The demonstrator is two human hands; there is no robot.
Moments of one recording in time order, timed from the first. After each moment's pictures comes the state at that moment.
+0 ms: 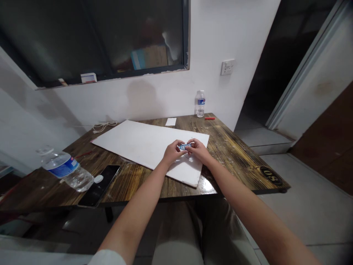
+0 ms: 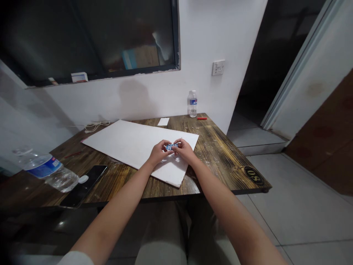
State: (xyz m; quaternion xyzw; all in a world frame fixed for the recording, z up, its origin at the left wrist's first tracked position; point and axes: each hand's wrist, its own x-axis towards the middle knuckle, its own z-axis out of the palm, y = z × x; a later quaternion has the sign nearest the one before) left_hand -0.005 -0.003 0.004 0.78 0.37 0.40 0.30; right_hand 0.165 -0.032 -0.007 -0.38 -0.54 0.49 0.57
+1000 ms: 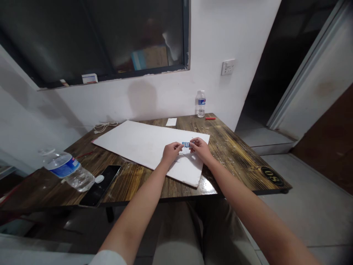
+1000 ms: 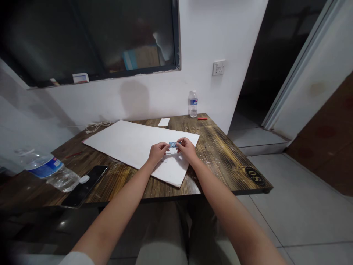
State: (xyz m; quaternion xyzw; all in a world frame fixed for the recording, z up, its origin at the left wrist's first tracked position) left_hand -0.005 -0.002 0.003 0.73 0.44 0.42 0.32; right_hand 0.169 -0.026 -0.010 -0.43 -0.50 0.41 0.62
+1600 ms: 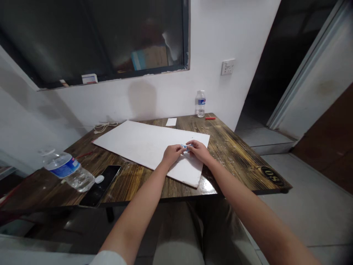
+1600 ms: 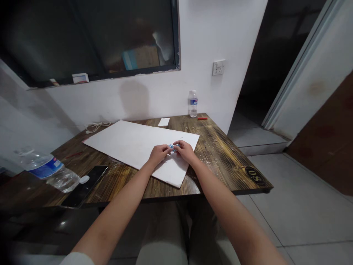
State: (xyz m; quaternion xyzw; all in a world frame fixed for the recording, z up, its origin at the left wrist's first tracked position) left_hand -0.007 -0.005 0.004 0.79 0.43 0.33 0.27; right_hand 0.166 -0.030 -0.011 -0.46 -0.57 0.41 0.54
